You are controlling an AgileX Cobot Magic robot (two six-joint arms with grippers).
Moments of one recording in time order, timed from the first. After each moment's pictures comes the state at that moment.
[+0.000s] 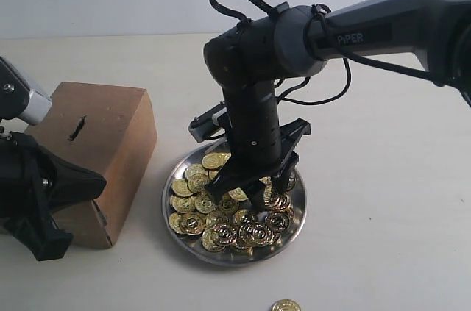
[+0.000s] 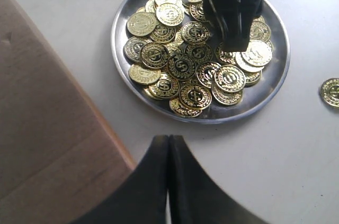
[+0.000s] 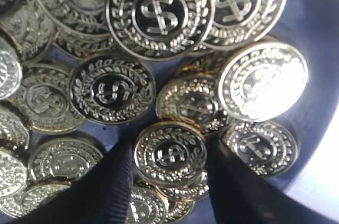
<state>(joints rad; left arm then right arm) -0.43 1.12 -0.46 -0.92 0.44 1.17 0.74 2.23 -1.51 -0.06 1.17 0.09</state>
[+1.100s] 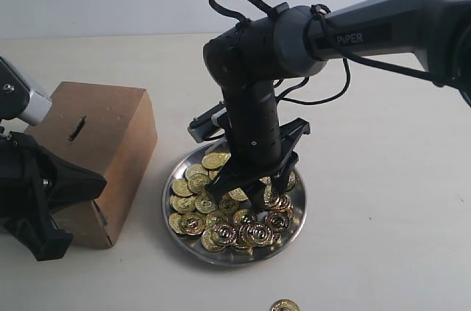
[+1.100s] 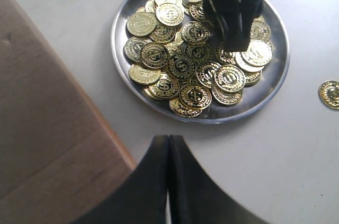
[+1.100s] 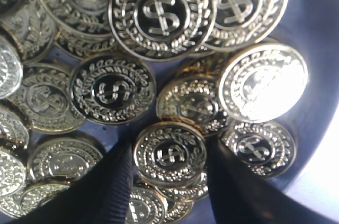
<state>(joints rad) -0.43 1.12 -0.46 -0.92 0.45 1.17 0.74 2.23 -1.51 -0.06 1.16 0.09</state>
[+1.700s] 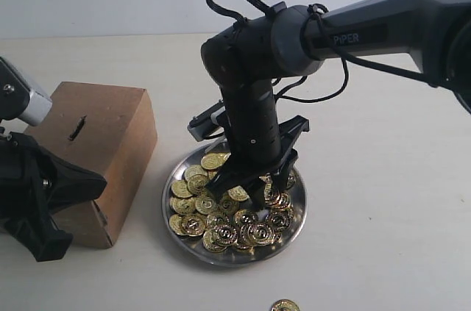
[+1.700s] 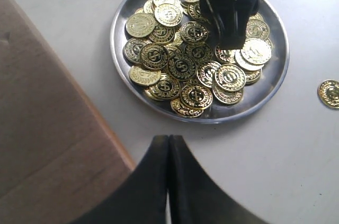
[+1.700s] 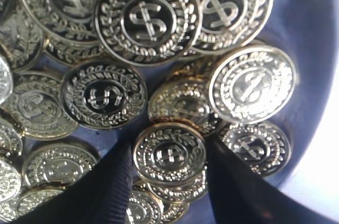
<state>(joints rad) -0.43 1.12 -0.46 -0.92 0.45 1.17 0.74 2.23 -1.54 -0.08 1.17 0.09</state>
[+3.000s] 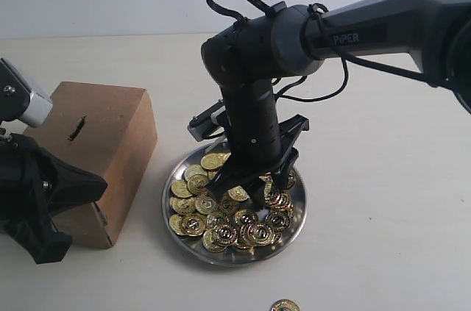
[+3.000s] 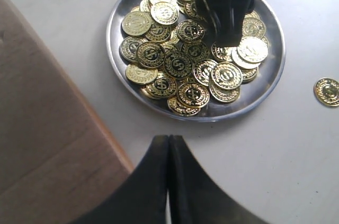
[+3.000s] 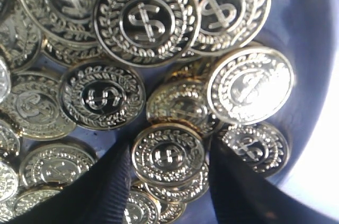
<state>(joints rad) -0.43 1.12 -0.46 -0.92 0.46 1.17 0.74 2.23 -1.54 -0.08 1.17 0.08</state>
